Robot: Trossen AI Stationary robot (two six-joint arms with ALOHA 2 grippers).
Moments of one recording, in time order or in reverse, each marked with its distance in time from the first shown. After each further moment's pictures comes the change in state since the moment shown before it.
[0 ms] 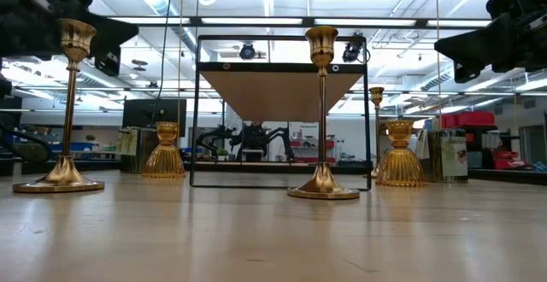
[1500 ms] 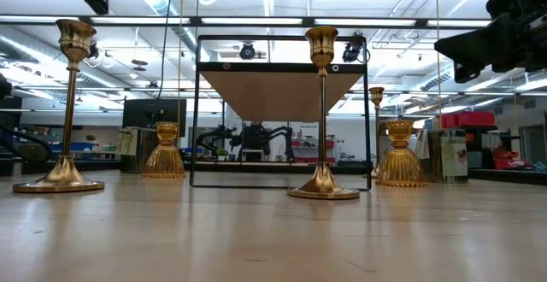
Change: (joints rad) left arm 0.000 0.087 0.380 -0.142 -0.036 -0.092; right arm 0.000 0.000 0.000 0.000 0.000 0.000
